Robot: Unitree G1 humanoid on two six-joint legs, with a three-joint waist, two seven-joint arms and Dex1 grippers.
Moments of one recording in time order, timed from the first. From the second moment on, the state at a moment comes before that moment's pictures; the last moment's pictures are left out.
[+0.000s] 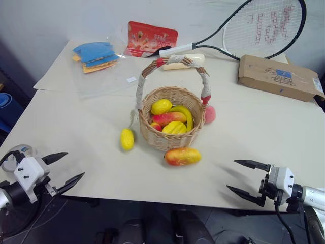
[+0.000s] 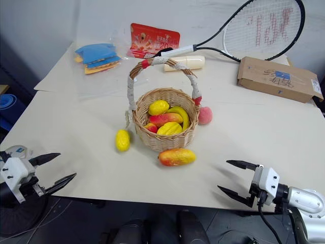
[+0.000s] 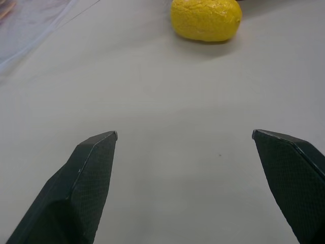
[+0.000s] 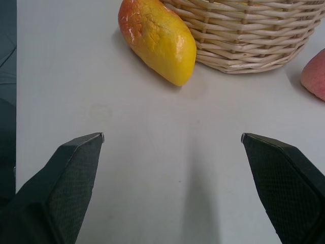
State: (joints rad) left arm 0.36 0.75 0.58 -0.19 -0.38 0.01 -0.93; right arm 0.22 -0.73 -0.24 -0.03 0.45 -0.29 1.20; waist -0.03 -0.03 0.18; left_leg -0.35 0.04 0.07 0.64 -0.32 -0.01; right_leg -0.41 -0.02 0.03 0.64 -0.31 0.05
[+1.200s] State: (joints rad) left arm -0.20 0.78 0.33 -0.45 -0.93 1.11 -0.37; right arm 0.09 -0.60 -0.10 -0.49 0.59 -0.15 1.04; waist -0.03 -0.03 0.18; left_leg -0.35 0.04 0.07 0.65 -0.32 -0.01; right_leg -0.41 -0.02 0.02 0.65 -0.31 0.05
